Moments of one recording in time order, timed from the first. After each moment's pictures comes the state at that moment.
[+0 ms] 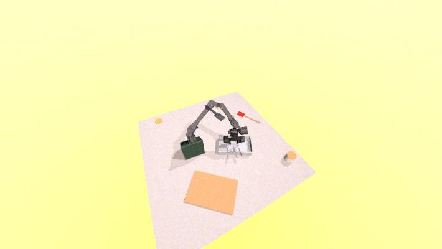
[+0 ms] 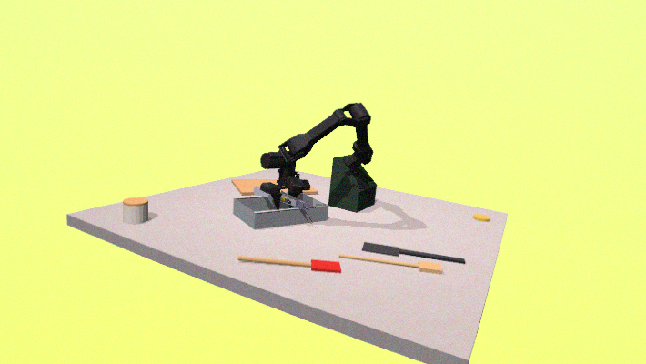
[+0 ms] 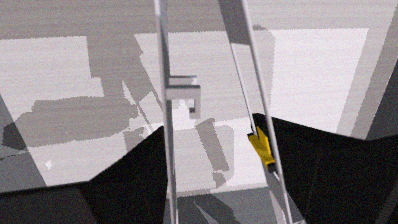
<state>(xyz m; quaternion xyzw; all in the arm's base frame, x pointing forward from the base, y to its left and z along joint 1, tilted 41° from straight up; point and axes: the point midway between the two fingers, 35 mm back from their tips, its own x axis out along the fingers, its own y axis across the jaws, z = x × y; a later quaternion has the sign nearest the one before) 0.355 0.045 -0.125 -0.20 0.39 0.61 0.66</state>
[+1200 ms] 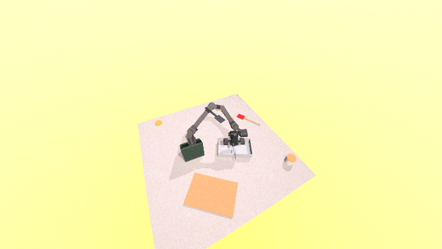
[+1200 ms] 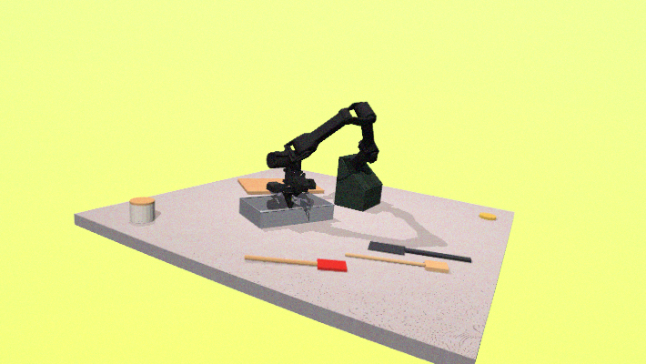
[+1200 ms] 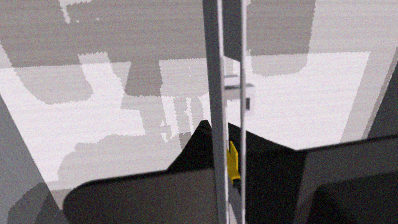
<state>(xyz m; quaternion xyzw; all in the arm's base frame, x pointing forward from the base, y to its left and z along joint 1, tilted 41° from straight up) 0.355 0.045 -0.125 -0.20 0.39 0.61 0.66</state>
